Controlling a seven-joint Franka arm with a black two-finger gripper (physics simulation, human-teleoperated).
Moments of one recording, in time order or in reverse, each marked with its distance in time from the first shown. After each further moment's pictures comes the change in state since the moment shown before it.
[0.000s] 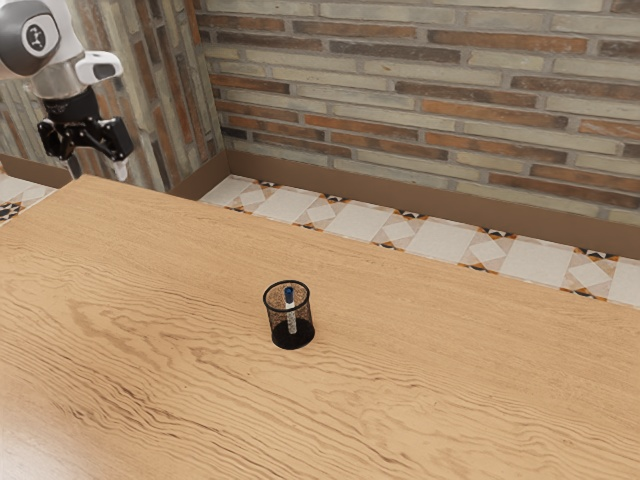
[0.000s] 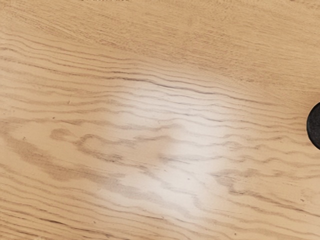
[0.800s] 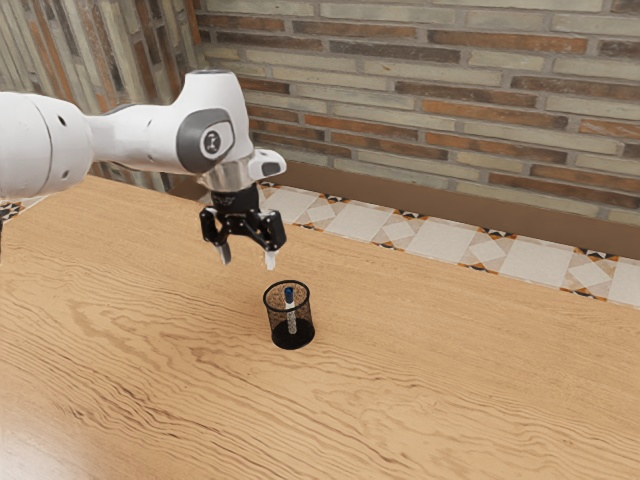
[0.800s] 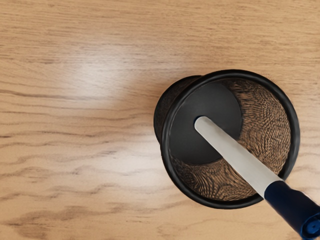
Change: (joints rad) arm -0.347 0.279 0.016 -0.049 -0.111 0.209 -0.175
